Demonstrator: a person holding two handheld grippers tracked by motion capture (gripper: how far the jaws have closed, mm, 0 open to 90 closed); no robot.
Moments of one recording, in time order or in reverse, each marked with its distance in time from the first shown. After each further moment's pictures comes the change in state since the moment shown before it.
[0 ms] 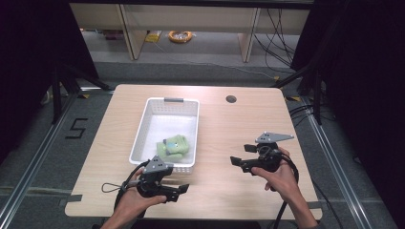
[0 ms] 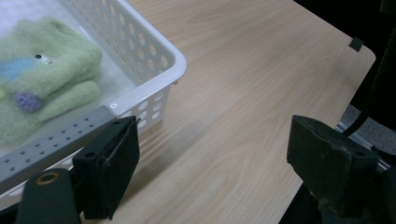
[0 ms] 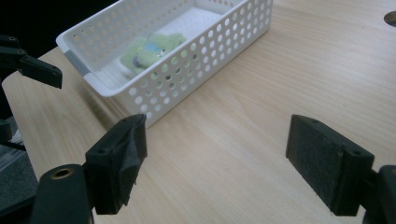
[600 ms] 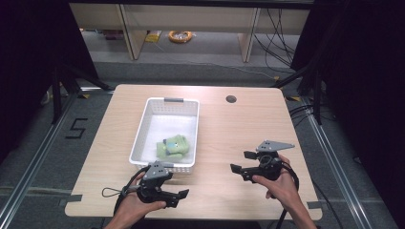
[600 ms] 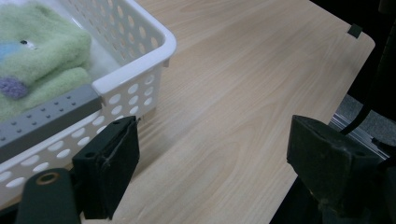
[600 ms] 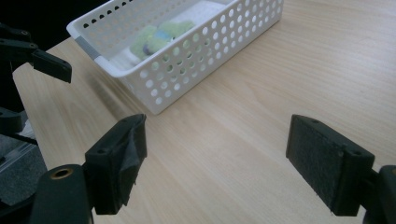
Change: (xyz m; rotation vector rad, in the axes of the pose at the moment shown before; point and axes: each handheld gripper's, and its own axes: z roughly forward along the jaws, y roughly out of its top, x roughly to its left) left arm -0.006 -0.014 0.003 0.003 -0.016 0.002; right arm 0.009 -0.021 0.000 -0.005 0.041 0.020
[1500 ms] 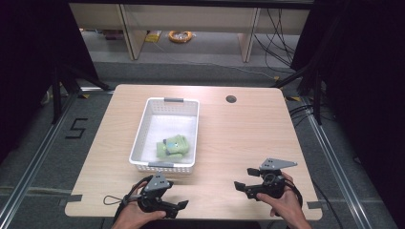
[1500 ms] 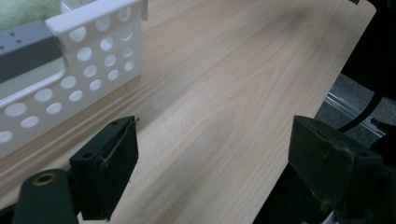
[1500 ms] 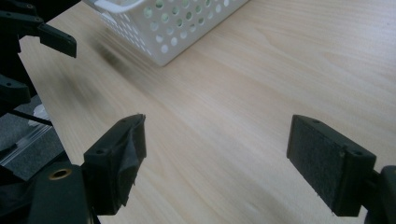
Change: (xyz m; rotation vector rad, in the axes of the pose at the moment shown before) left arm -0.002 -0.029 0.009 0.036 -0.018 0.046; right arm 0.001 -0.051 -0.004 0.034 0.019 0.018
